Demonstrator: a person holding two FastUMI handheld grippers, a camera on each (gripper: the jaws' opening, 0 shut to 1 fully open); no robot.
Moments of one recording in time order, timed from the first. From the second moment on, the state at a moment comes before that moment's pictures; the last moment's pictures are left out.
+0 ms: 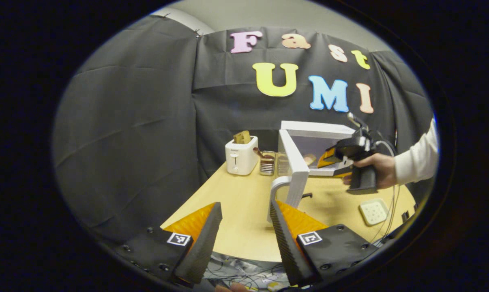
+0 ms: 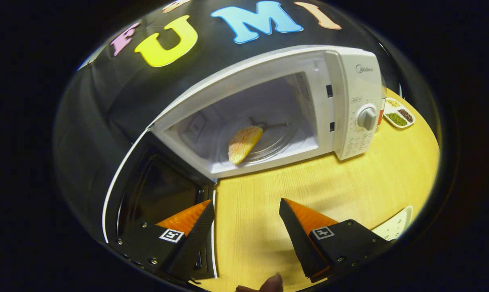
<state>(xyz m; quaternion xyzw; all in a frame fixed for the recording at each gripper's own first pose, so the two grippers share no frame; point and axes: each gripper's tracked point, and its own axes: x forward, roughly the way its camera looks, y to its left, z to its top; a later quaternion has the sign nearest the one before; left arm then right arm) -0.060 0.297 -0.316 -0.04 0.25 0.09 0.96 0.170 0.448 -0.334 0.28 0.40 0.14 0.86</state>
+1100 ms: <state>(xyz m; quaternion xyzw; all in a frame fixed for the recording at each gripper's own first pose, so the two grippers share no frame) 0.029 0.289 -0.399 -0.05 0.30 0.08 0.95 -0.029 0.303 -0.243 0.15 0.34 0.23 0.90</state>
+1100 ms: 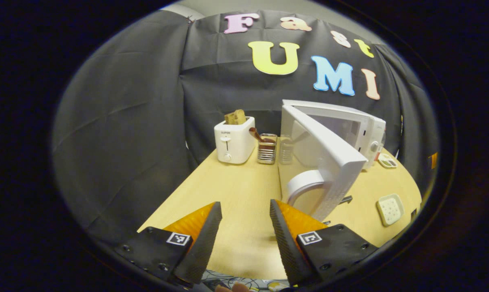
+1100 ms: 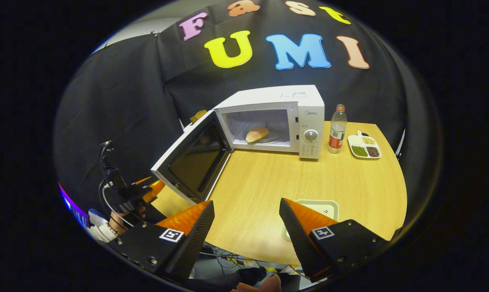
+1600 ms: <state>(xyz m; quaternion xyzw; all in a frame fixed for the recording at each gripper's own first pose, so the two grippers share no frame) 0.055 0.202 -0.365 -0.02 0.31 0.08 0.95 -0.036 0.211 -0.230 0.18 0.30 0.24 0.91</state>
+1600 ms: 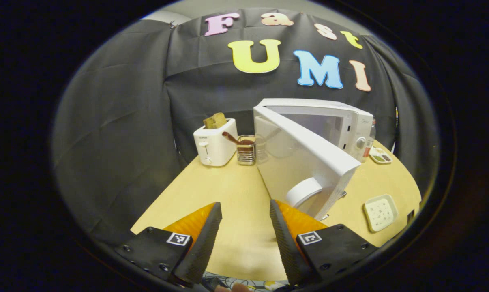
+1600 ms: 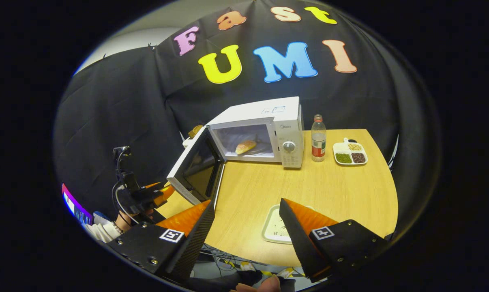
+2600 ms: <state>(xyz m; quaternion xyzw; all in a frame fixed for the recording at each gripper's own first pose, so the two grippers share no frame) 0.222 0.081 -0.381 -0.05 0.31 -0.10 0.95 0.010 0.204 -0.260 0.21 0.33 0.11 0.91</state>
